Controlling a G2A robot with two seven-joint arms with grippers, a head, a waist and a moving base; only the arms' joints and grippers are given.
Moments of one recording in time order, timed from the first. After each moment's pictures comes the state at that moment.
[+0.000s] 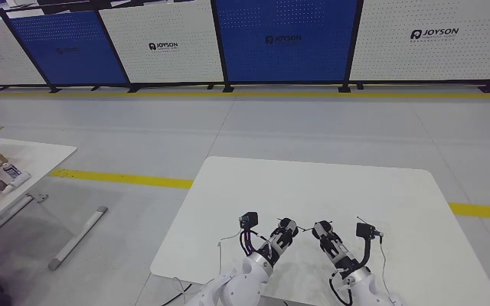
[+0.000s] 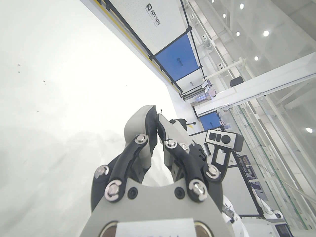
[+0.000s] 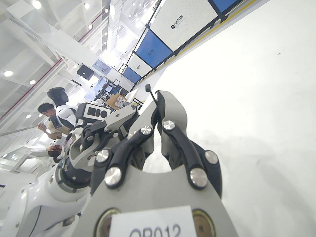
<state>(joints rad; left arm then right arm) 1.50 -1.28 -0.92 -1.69 0.23 0.10 0.14 -1.51 -1.21 1.09 -1.58 -0.39 -0.25 0.05</state>
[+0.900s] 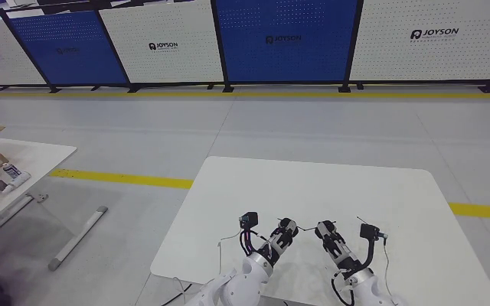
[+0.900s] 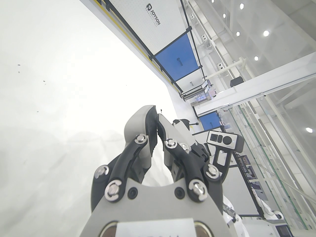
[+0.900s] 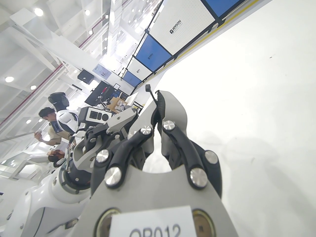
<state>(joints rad) 1.50 -1.28 -0.92 -1.69 0.23 0.10 0.14 -1.53 -1.22 1.11 -1.59 -0.39 -0.25 0.04</state>
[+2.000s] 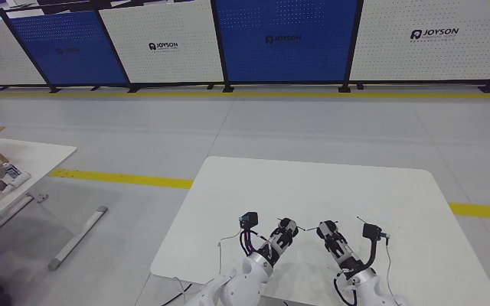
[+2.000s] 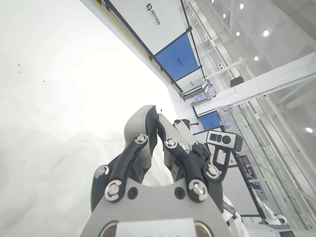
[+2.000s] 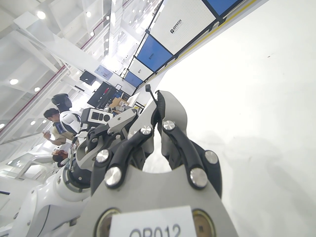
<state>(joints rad) 1.50 -1.28 -0.92 -1.69 0.23 0.10 0.14 -1.54 -1.23 1.14 -1.59 -0.38 -0.26 0.07</state>
